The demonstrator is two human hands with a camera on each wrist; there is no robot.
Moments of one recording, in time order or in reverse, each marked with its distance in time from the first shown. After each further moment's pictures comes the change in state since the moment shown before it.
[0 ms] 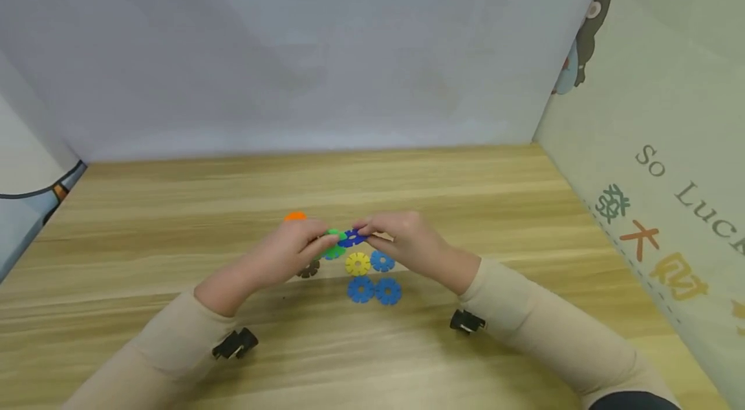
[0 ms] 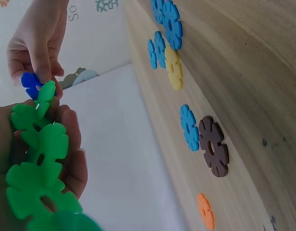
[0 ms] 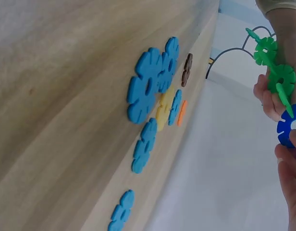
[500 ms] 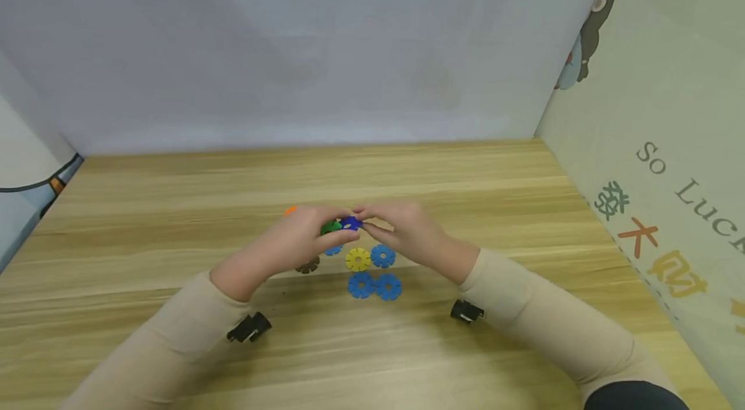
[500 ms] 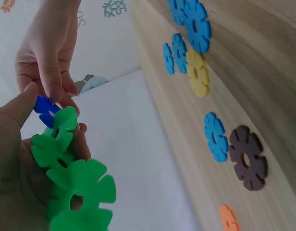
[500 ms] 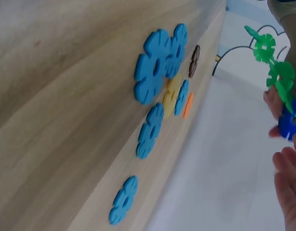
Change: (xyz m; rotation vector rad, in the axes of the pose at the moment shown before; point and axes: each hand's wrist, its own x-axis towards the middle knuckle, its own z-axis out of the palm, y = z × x) left_hand 0.016 0.017 0.008 0.050 -0.005 -0.059; right_hand -0.007 0.008 -0.005 -0.045 -0.042 0.042
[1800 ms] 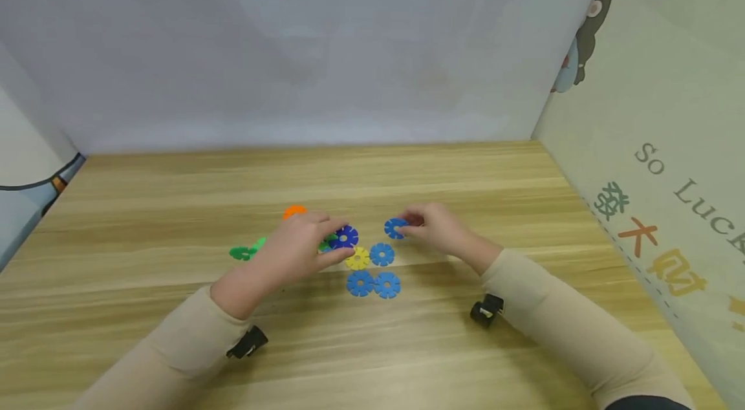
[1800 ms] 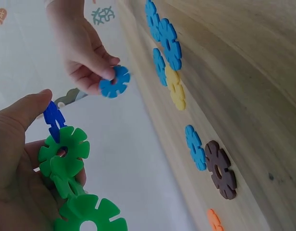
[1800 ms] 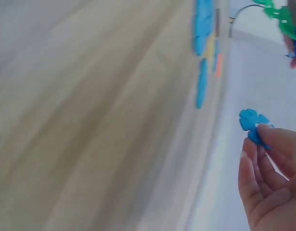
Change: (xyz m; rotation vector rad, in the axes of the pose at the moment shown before) left_hand -0.014 -0.007 0.006 0.312 0.119 0.068; right_hand -0.025 0.034 -0.006 0.171 -0.275 0.723
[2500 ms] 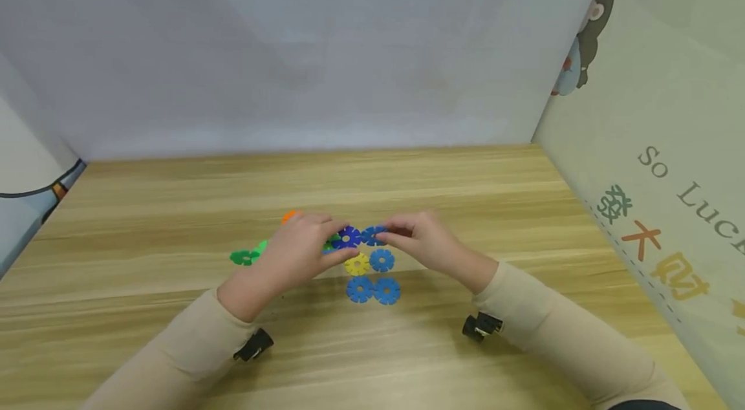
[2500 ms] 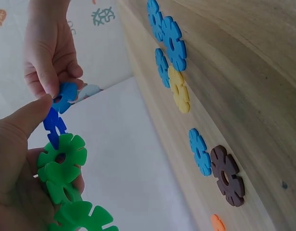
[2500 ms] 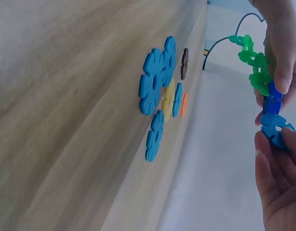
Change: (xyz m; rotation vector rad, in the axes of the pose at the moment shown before) left_hand 0.002 -0.001 0.006 0.045 0.058 0.003; right_hand -0.013 -0.039 0.010 0.162 0.047 -0.257
